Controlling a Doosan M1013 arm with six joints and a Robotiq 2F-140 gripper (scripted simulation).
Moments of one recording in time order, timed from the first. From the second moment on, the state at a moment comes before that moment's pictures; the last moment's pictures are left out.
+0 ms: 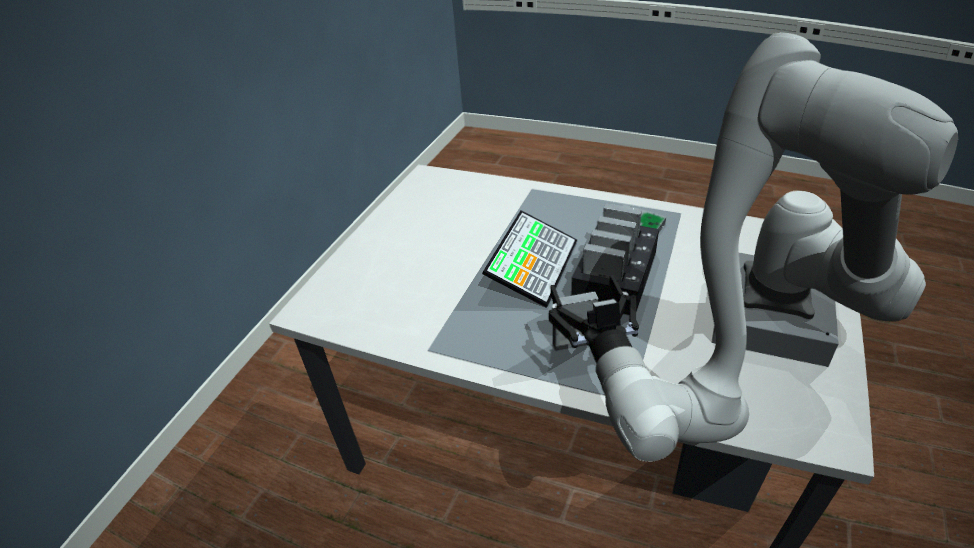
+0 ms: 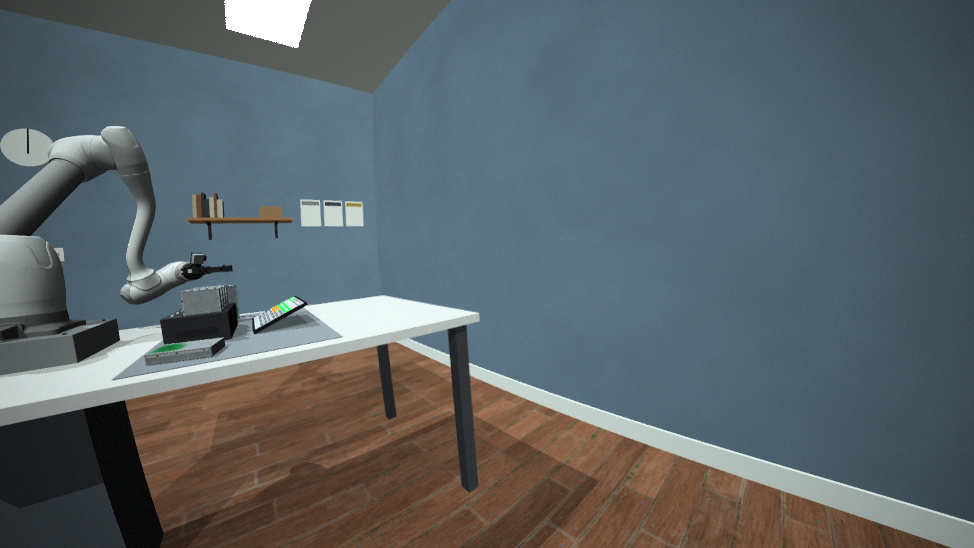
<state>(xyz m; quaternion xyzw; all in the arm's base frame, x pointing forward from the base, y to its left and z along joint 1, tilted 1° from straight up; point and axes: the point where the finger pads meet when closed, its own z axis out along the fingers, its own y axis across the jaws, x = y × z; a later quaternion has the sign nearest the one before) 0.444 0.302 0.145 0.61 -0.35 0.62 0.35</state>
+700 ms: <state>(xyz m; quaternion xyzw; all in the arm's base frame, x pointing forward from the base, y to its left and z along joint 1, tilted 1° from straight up) 0.444 0.302 0.155 0.61 -0.35 0.62 0.35</state>
